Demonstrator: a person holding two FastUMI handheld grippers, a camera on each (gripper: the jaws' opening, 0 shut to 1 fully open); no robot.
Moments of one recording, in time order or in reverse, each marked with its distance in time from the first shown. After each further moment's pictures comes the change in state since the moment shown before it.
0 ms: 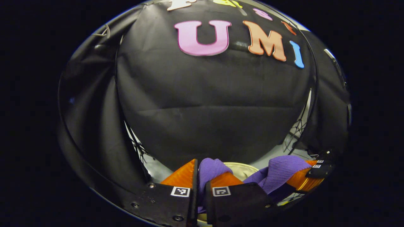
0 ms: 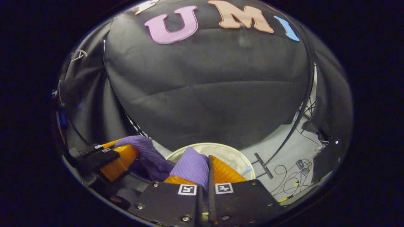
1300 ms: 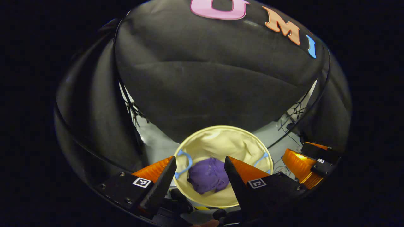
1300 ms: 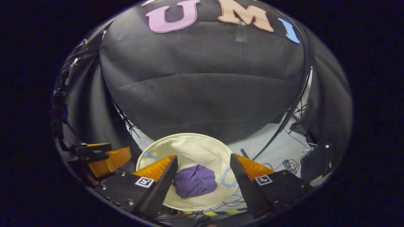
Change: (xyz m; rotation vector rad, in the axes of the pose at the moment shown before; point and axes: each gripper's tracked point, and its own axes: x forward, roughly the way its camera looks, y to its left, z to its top) left arm -0.008 0.024 -0.054 -0.095 0.231 0.020; right arm 0.001 -0.030 -0.001 -0.056 0.002 -0.090
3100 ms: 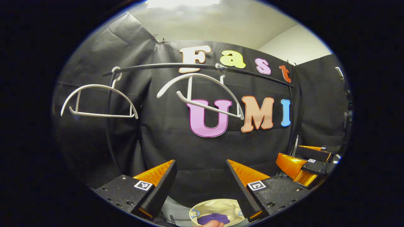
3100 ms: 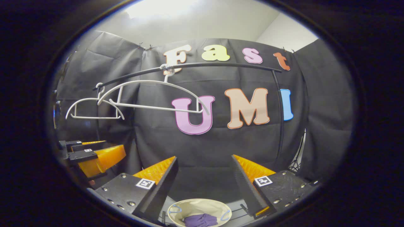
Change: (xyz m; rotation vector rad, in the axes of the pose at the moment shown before) left arm -0.342 -0.016 0.239 0.069 -0.760 -0.030; right arm -0.329 0.039 0.243 -0.015 -0.691 0.121
